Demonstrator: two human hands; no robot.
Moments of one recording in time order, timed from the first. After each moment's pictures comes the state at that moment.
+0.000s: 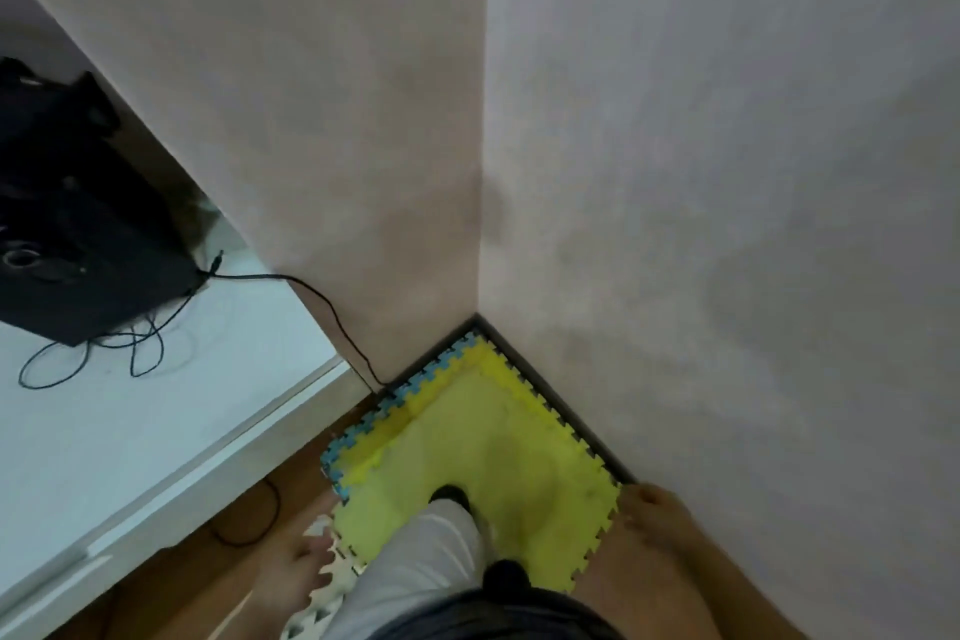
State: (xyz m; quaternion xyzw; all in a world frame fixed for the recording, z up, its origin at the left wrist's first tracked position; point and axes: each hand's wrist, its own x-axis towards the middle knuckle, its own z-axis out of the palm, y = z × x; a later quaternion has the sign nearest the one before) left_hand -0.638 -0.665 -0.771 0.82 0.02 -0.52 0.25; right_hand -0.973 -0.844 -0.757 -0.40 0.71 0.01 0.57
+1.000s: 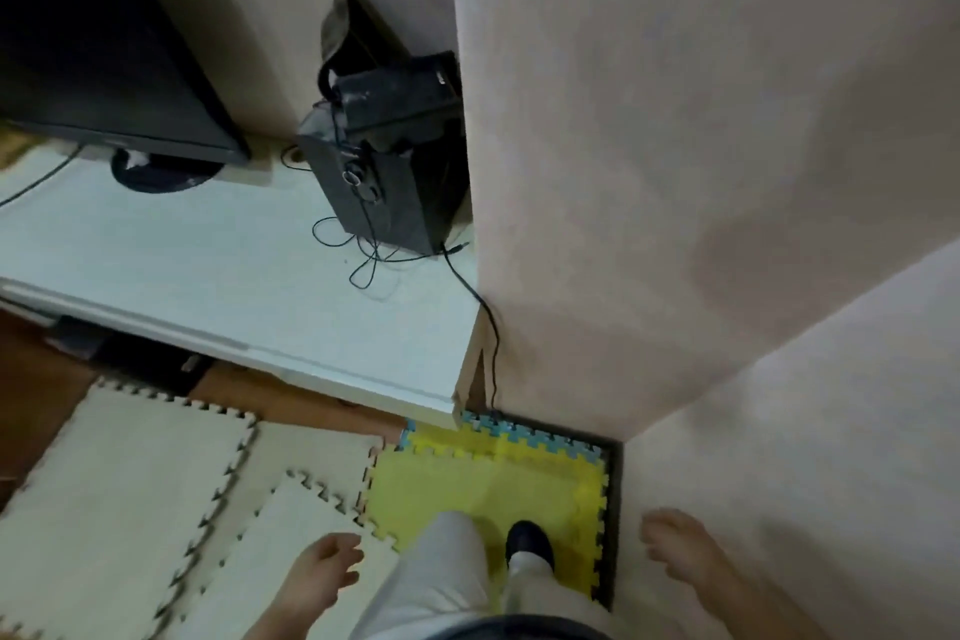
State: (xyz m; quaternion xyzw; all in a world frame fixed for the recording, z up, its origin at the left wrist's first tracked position) left_hand -0.723 -0.741 -0.736 0.73 0.37 -0.34 0.47; right_hand -0.771 -1.107 -0.747 -0.69 0.45 0.27 0.49
